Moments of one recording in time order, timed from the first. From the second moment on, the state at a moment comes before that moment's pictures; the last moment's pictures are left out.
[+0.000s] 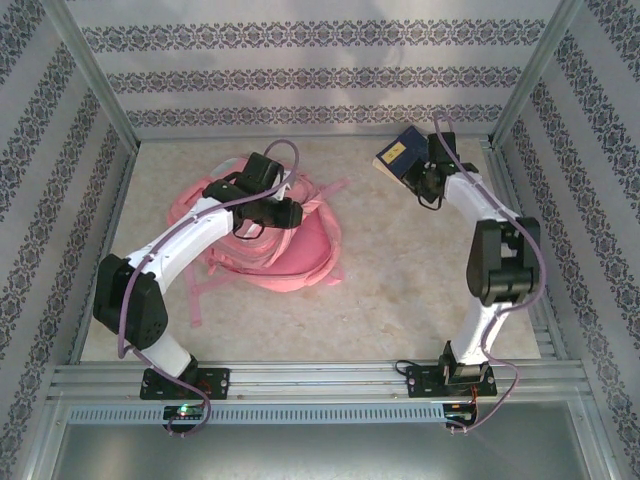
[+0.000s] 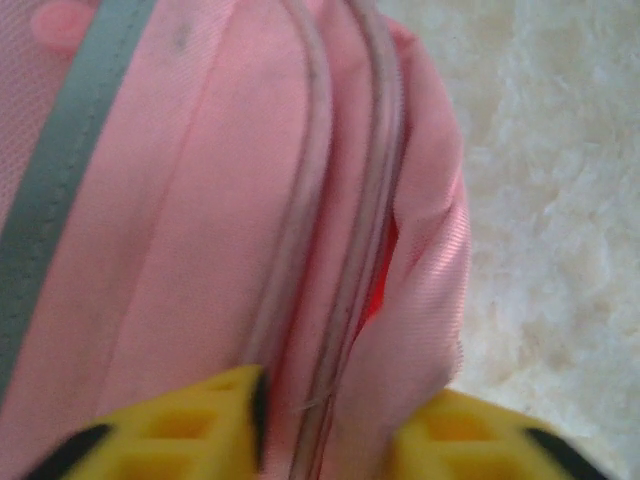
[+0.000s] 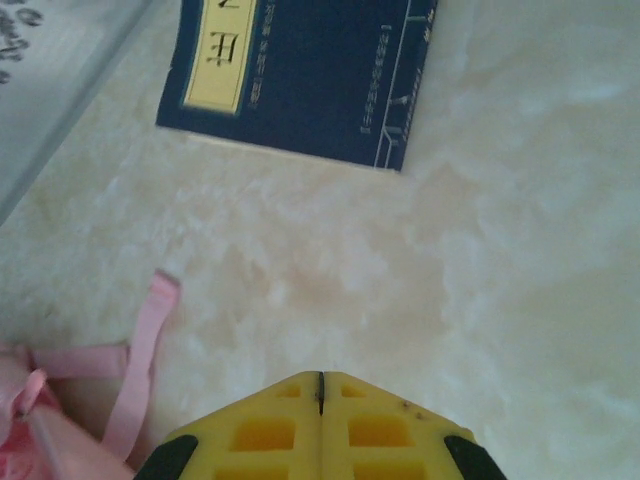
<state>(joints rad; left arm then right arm) -0.46 1.62 1.40 -0.72 0.28 -0.36 0.03 1.91 1.47 -0.49 -0.17 0.77</state>
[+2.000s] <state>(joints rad) -0.49 1.14 1.30 -0.86 0.28 -0.47 0.16 2.17 2.26 -1.61 0.66 0.59</state>
